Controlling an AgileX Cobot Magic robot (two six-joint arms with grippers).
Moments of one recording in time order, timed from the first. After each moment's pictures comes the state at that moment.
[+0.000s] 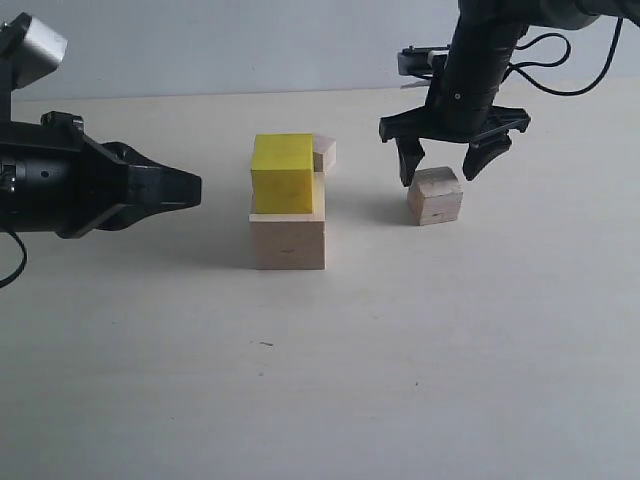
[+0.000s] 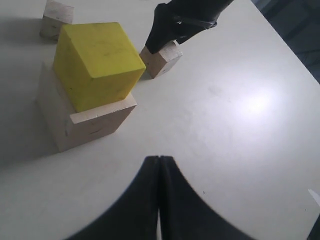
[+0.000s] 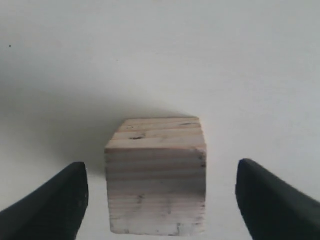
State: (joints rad) left arm -0.40 1.26 -0.64 1.75 -0.50 -2.02; right arm 0.27 2.29 -1.86 0.07 1.15 0.10
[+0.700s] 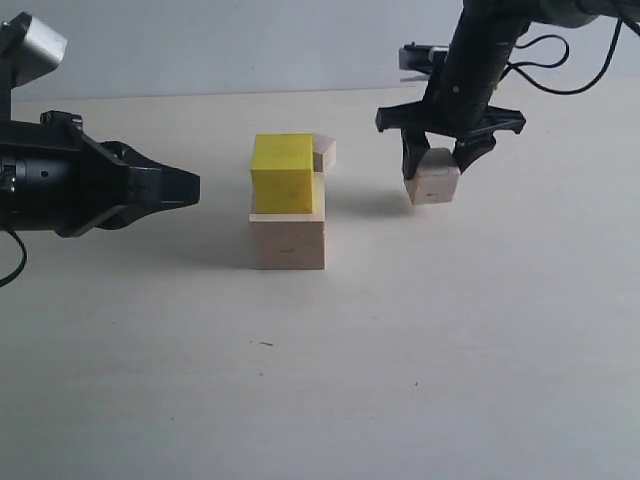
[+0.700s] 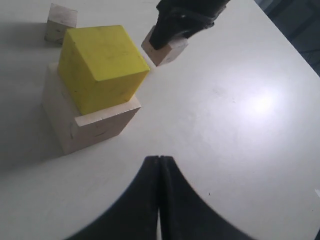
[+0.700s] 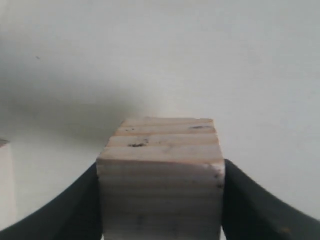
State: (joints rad) left arm -0.40 1.26 -0.64 1.75 -0.49 -2.01; right arm 0.26 2.32 -1.94 0.15 1.21 0.11
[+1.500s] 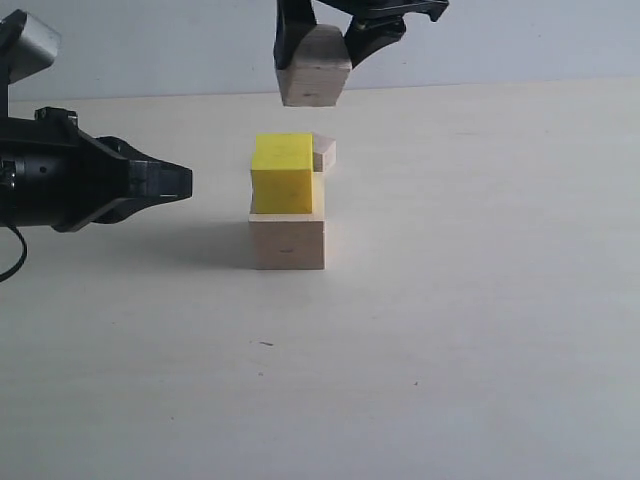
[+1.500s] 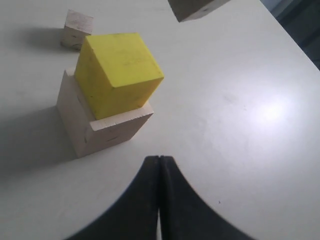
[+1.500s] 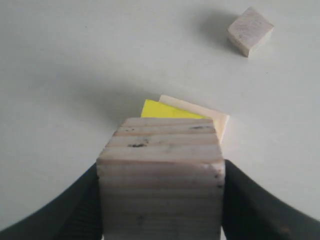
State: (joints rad) left arm -0.40 1.26 -0.64 1.75 -0.44 -2.02; right arm 0.54 1.98 -1.98 0.23 1.22 0.27
